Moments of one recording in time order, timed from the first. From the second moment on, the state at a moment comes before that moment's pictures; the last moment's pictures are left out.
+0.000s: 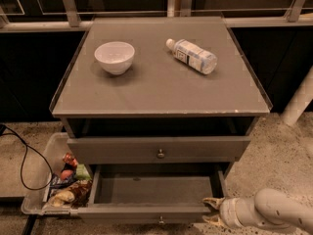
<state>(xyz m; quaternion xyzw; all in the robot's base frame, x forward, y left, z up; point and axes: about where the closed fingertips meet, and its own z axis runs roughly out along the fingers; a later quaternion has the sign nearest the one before) 0.405 -0.213 0.400 -0.68 0.66 0.11 0.31</state>
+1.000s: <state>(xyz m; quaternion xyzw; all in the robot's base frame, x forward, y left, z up) 0.397 -0.216 0.391 -0.68 0.65 0.13 0.32</state>
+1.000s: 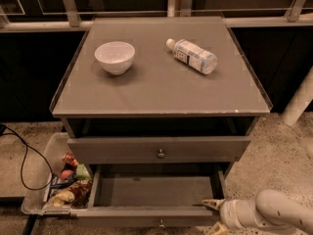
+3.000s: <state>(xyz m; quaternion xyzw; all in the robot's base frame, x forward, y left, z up) 0.364 -0.213 0.393 -0.68 0.64 0.15 0.32</state>
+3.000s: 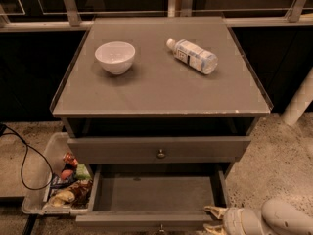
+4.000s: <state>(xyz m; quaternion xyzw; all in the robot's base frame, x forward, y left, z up) 0.364 -0.213 0.393 -0.68 0.64 0.15 0.32</state>
